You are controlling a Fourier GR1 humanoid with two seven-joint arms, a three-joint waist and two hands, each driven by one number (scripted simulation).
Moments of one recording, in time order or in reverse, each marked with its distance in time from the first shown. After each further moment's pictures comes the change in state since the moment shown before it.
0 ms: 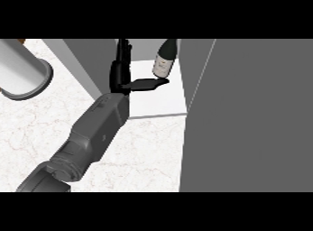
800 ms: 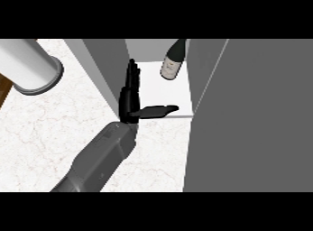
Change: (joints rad) left arm 0.350 0.003 -0.447 -0.496 0.252 0.227 0.087; right arm 0.023 -0.018 -0.018 -0.012 0.012 -0.021 0.002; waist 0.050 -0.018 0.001
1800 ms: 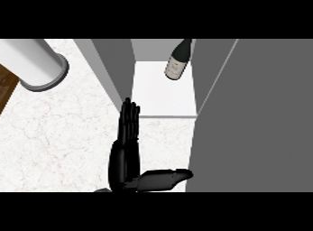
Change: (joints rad) left arm 0.494 0.136 -0.333 -0.917 -0.190 0.401 0.220; right arm 0.022 -0.024 -0.021 -0.023 0.019 -0.007 0.008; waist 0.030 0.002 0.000
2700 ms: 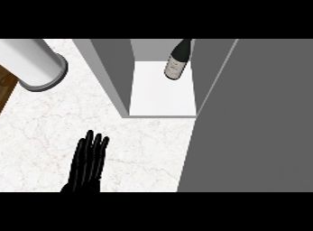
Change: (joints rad) left arm 0.321 0.284 -0.013 -0.375 -0.041 -0.192 -0.015; right arm 0.038 -0.024 0.063 0.004 -0.038 0.118 0.035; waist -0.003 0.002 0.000
